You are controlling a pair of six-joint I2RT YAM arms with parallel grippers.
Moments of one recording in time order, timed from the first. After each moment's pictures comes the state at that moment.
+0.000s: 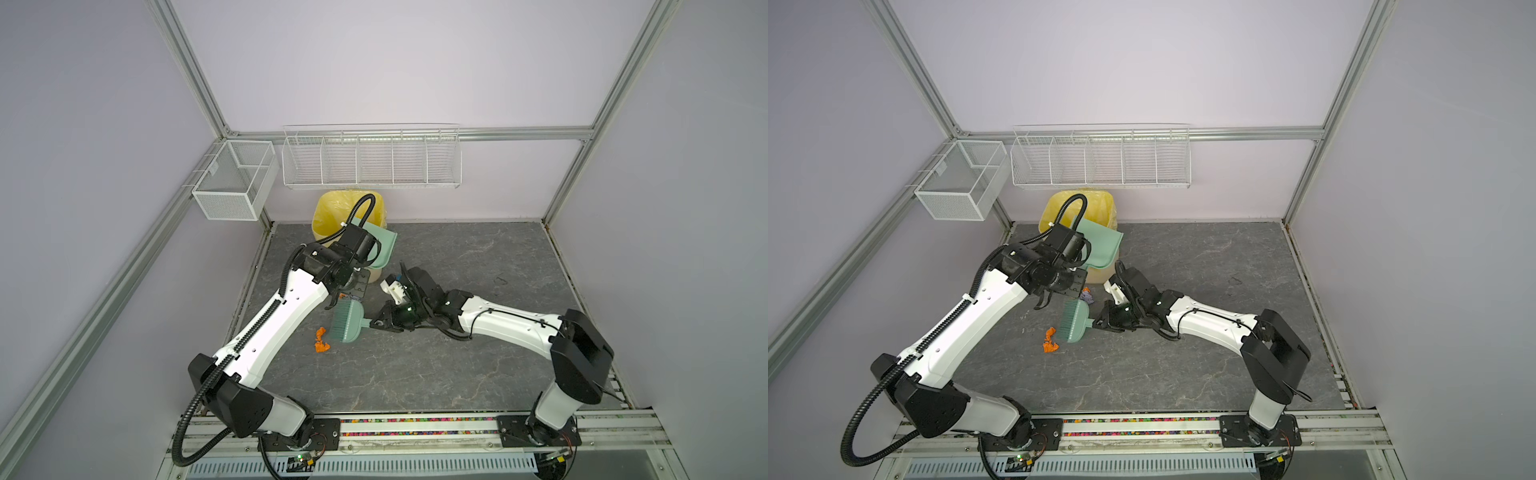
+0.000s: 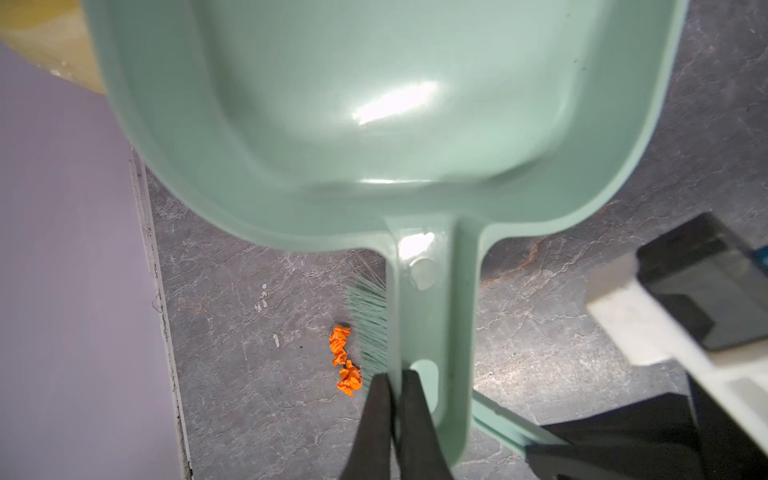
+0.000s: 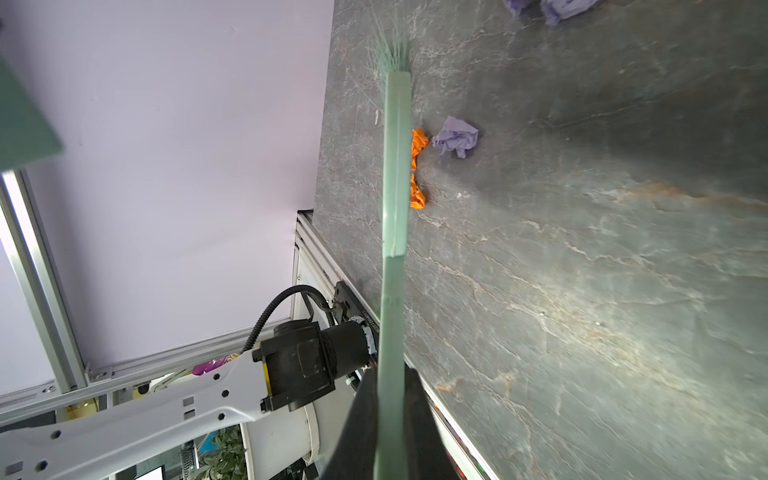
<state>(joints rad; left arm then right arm) -0.63 1.45 1.58 -1.24 -0.30 -0.23 0.94 1.73 1.22 -0.20 -0.52 0.95</state>
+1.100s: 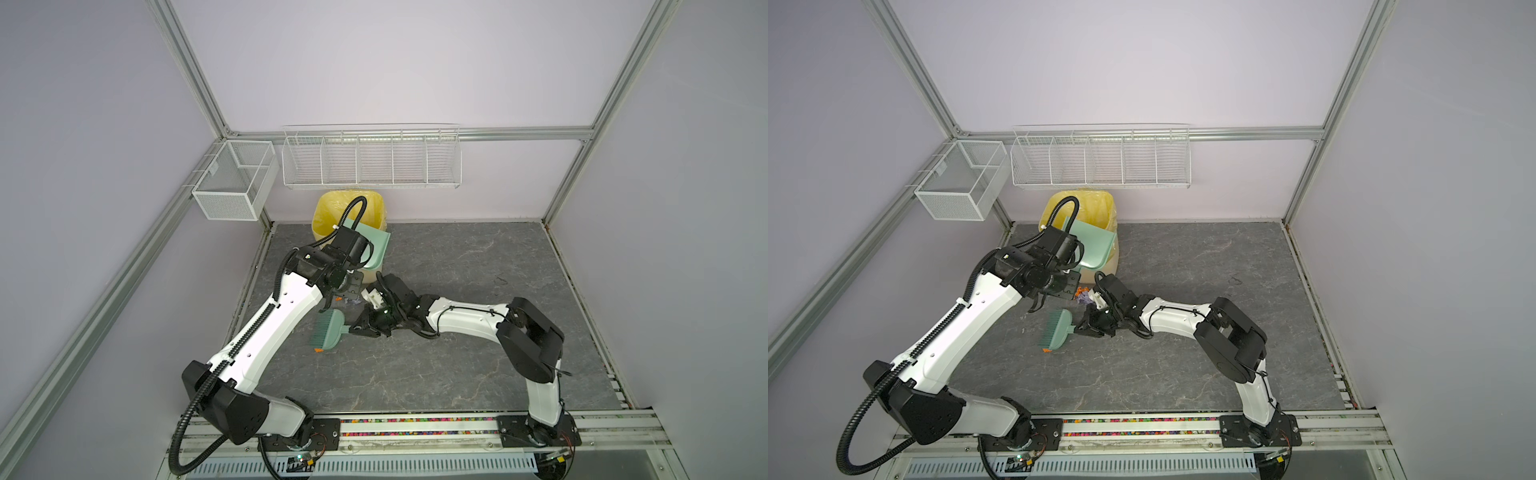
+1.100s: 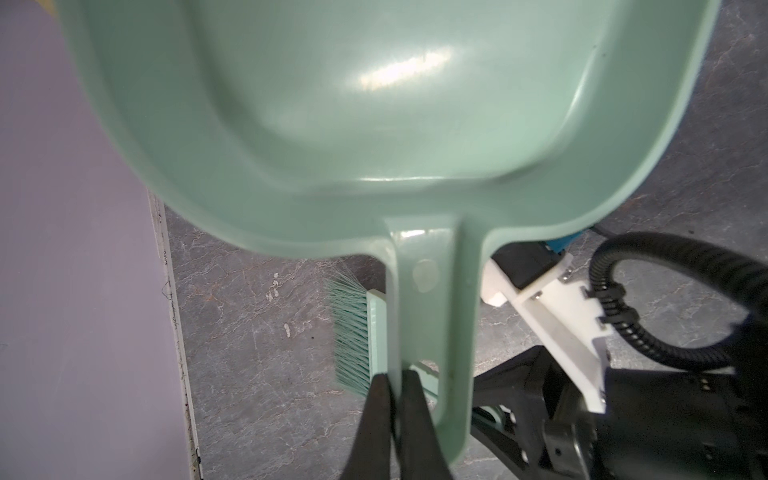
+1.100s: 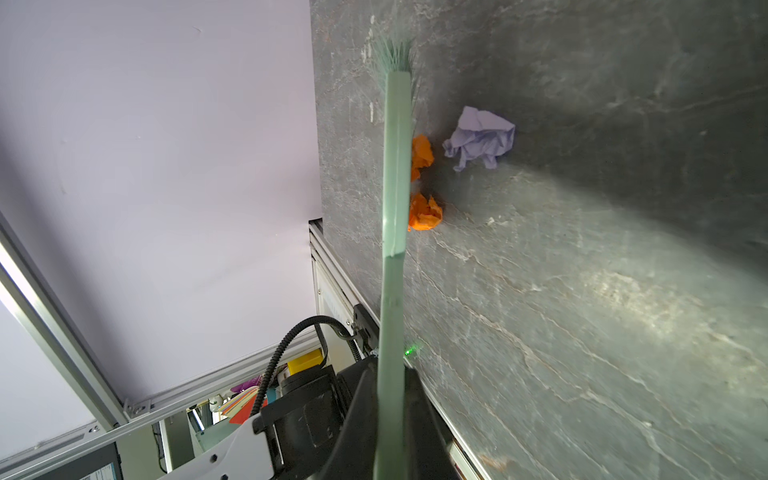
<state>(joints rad) -0.59 1.42 1.53 -1.23 -0.30 -0.21 0.98 1.99 1.34 -0.04 -0.58 1.13</state>
